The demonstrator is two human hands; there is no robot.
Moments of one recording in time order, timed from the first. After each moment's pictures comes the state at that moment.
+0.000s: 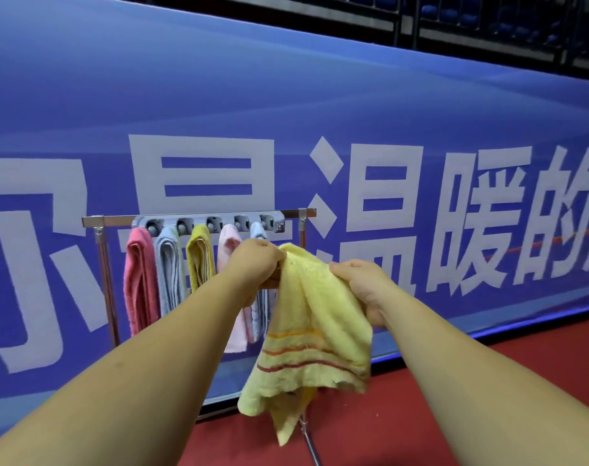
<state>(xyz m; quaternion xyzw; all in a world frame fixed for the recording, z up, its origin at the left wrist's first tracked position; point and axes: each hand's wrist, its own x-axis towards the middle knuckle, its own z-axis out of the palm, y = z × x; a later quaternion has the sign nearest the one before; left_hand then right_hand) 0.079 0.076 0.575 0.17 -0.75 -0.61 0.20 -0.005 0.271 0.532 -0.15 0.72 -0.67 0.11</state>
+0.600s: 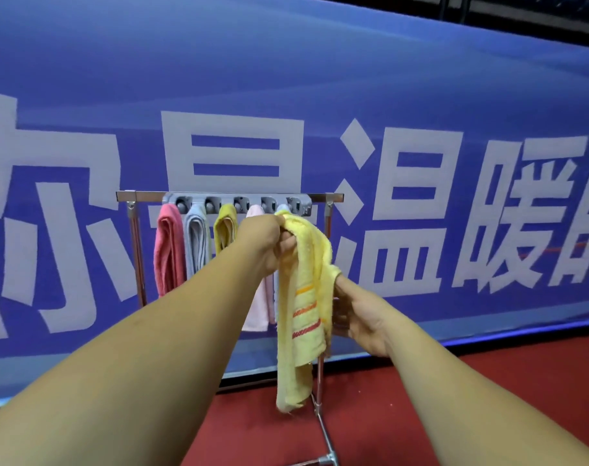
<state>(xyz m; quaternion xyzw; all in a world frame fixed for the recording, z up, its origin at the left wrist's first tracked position) 0.073 0.045 0.580 0.16 -0.53 -0.79 0.27 0.033 0.232 0.480 -0.17 0.67 -0.68 0.25</state>
